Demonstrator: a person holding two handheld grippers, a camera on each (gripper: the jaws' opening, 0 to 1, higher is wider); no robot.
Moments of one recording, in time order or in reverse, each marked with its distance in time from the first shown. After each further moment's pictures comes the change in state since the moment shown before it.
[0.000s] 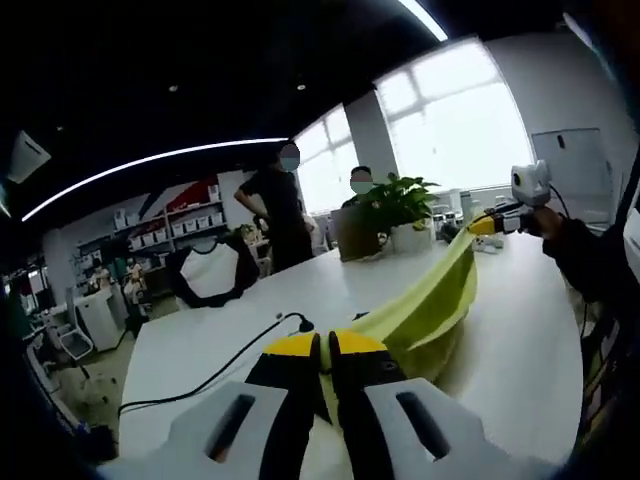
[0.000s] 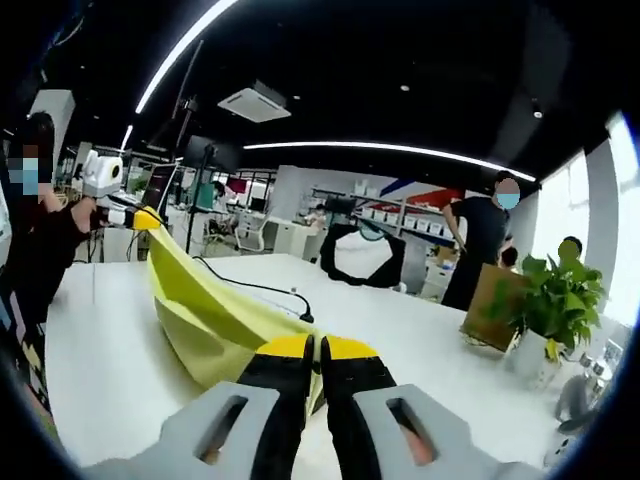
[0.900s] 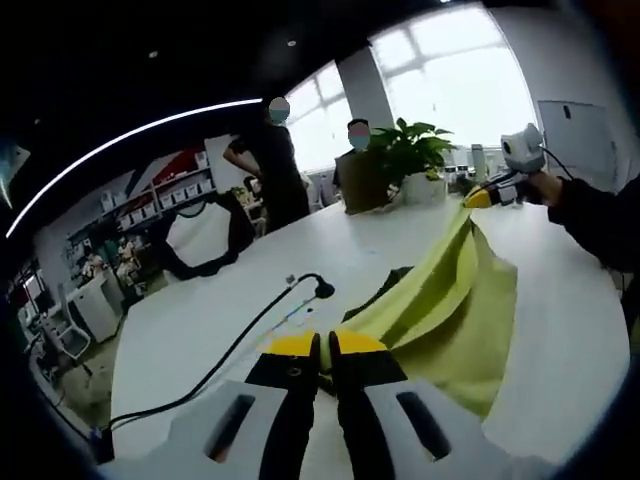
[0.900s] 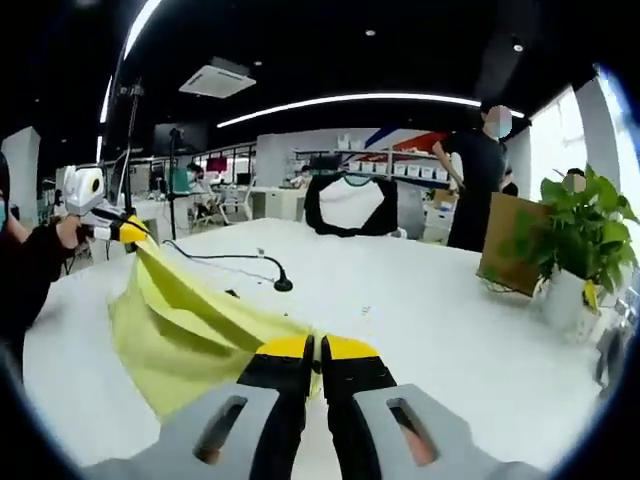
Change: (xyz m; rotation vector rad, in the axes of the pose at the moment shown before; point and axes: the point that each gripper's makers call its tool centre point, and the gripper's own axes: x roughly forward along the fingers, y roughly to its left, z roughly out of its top) left arm 0.108 0.050 -0.071 0.035 0.222 -0.040; right arm 0.112 -0.043 -0.081 0.108 0.260 0.021
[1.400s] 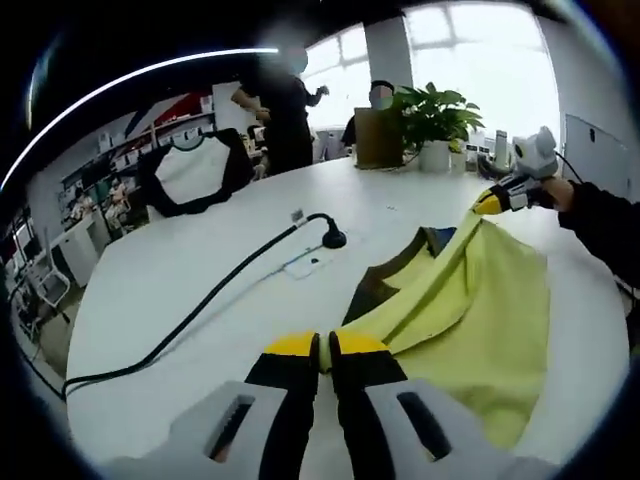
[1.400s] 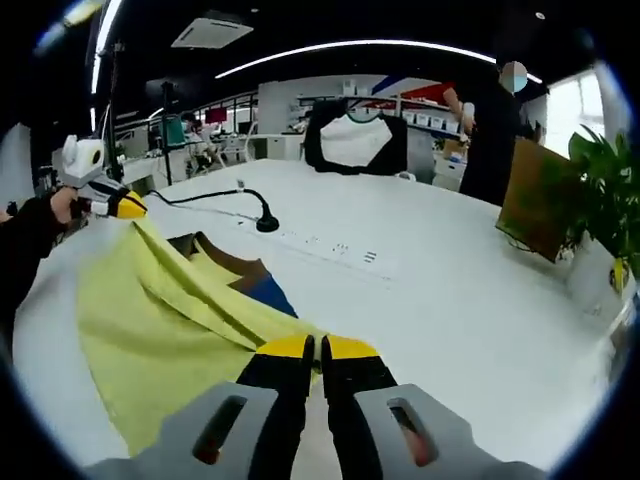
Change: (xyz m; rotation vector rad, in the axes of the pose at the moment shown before) left arm 0.067 0.011 -0.059 -0.170 0.153 -0.037; right arm 0.066 -0.017 -0.055 0.074 0.173 0.023
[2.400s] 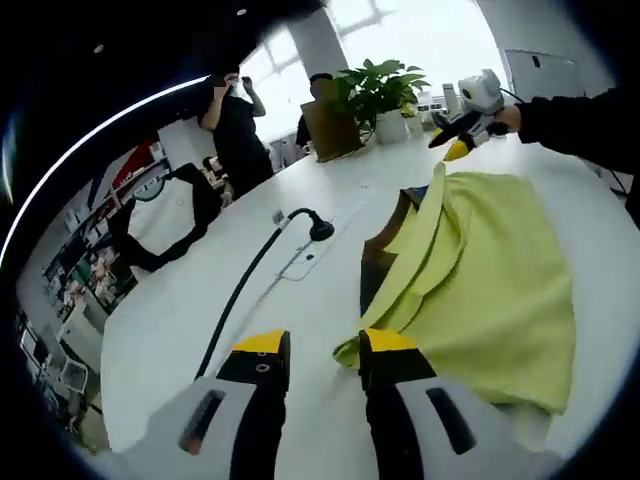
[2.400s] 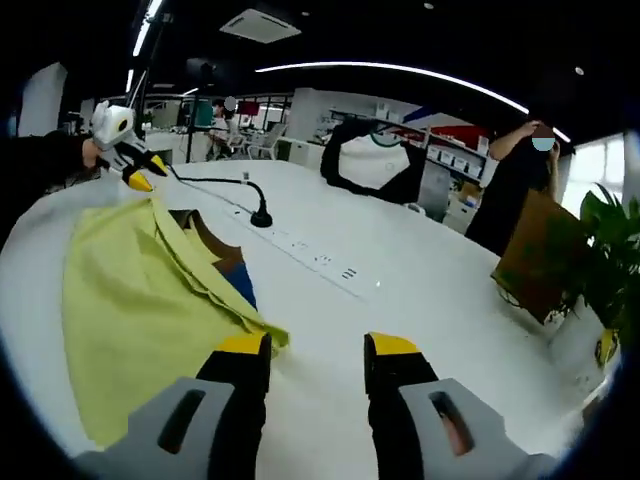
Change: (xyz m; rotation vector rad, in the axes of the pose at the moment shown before) left arm -0.006 0.009 -0.018 0.425 -0.012 -0.134; right arm -0.008 -0.025 0.003 -0.329 -0.069 0.059
